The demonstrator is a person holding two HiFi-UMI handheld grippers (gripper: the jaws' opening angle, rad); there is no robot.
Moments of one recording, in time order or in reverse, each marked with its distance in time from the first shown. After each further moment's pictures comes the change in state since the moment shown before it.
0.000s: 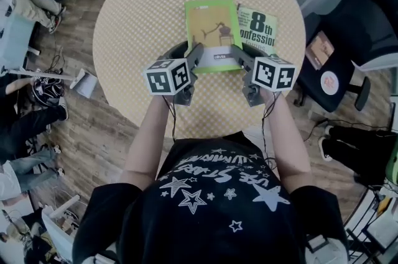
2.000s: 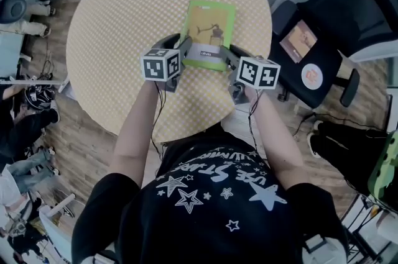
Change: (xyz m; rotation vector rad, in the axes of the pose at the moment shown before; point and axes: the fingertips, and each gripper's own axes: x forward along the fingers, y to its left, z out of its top) left arm 0.133 -0.080 -0.036 0.200 0.104 0.003; right arm -0.060 -0.142 -0.008 0.109 -0.027 -0.049
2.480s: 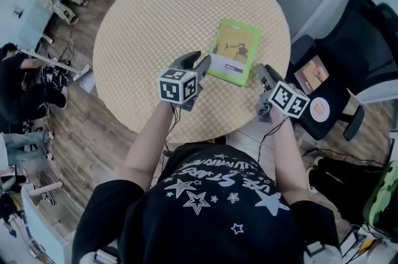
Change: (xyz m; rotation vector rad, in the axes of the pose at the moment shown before) left arm -0.083 -0.028 0.015 -0.032 -0.189 0.027; right arm -0.063 -0.008 0.031 -0.011 -0.169 -0.027
